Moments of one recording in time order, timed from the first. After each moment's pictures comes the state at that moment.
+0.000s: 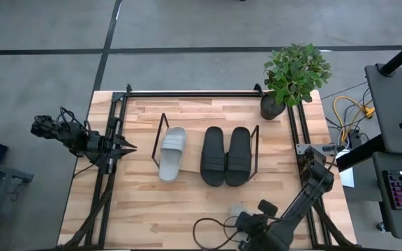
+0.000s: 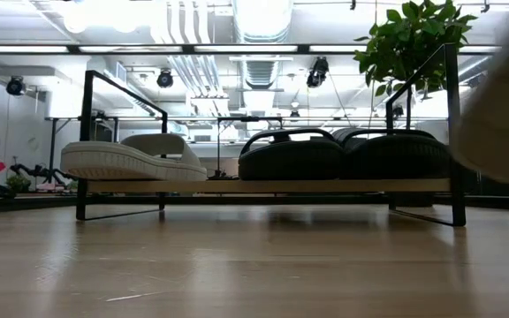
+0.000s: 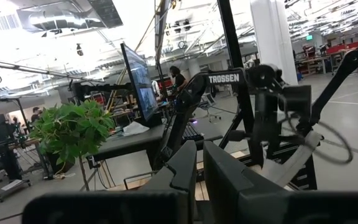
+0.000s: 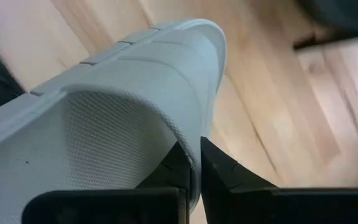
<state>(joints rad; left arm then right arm) -0.42 0.32 0.48 0.02 -0.25 0.30 0.84 2.19 2.08 -1.57 0.24 1.39</state>
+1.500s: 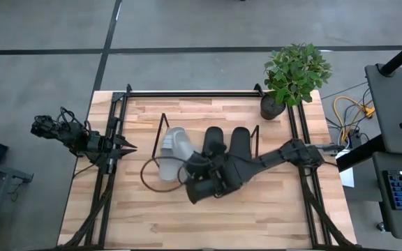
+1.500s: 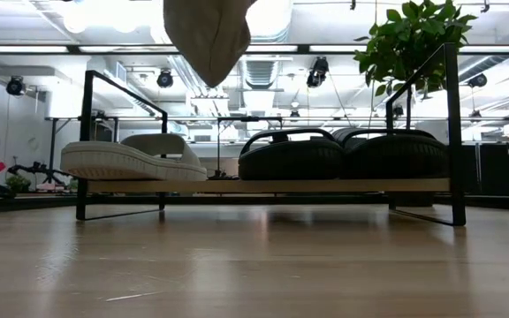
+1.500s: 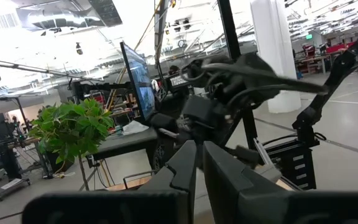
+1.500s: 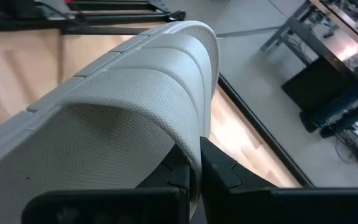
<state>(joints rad) -0.42 0.32 0.48 0.02 -0.25 0.29 0.37 2.19 2.24 -1.19 0.97 0.61</state>
